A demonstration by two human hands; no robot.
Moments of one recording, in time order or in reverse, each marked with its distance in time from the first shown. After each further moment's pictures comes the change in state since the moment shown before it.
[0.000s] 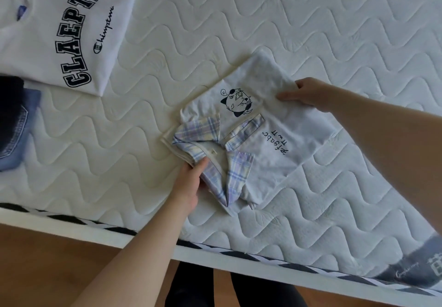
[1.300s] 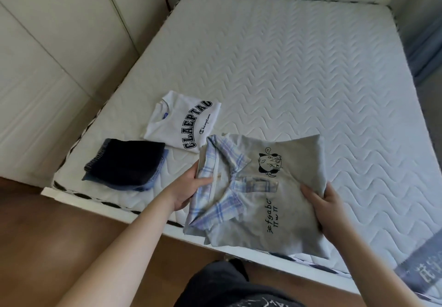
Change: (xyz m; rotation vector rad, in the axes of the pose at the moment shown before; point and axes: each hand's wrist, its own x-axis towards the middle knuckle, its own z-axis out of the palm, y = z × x) left_hand -0.305 0.220 -0.170 0.388 -0.407 0.339; right_hand -0.455 -0.109 0.119 0.820 0.360 -0.311
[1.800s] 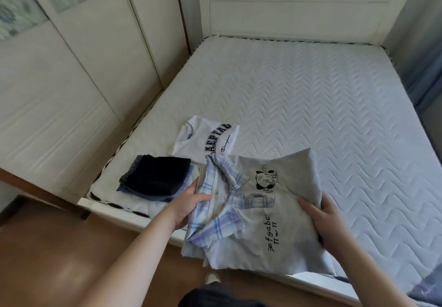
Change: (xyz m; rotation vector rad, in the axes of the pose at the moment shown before) left_hand -0.106 -0.014 -0.061 -0.083 0.038 0.039; right_hand -0.104 -0.029 0.063 0.119 -0.109 -0.076
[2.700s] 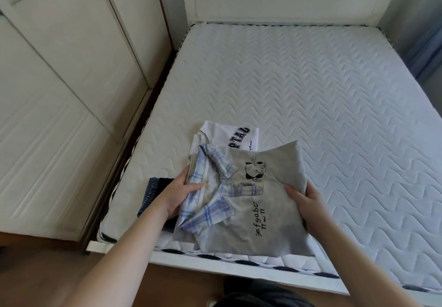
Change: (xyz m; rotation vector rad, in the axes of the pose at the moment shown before) left_hand 0.121 0.095 -0.257 0.093 -0.060 0.016; right_hand 0.115 0.009 0.259 0.064 0.122 0.090
